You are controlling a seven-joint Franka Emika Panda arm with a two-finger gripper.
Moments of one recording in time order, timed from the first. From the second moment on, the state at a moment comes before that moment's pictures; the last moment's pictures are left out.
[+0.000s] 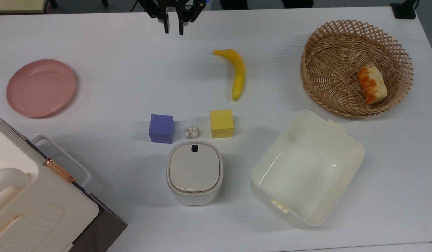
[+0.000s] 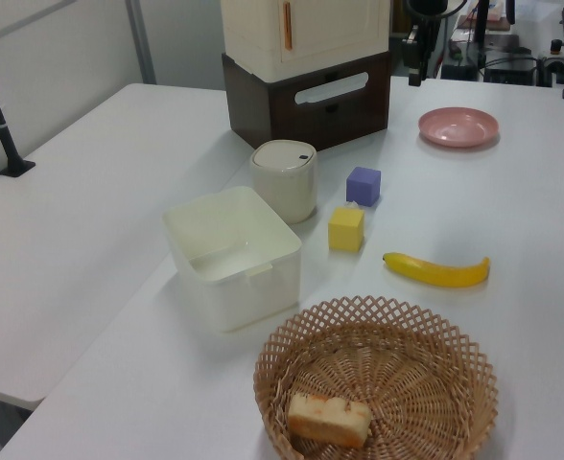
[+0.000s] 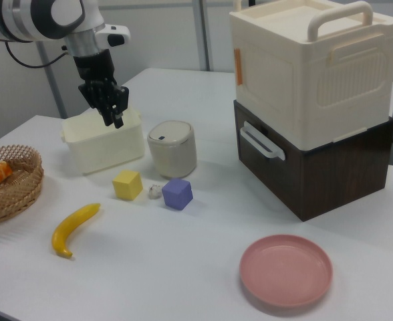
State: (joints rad) arm 0.16 0.06 -0.10 -1.56 -0.04 1.64 0.13
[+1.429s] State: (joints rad) arm 0.10 0.03 -0.07 -1.56 -0.04 1.60 0.05
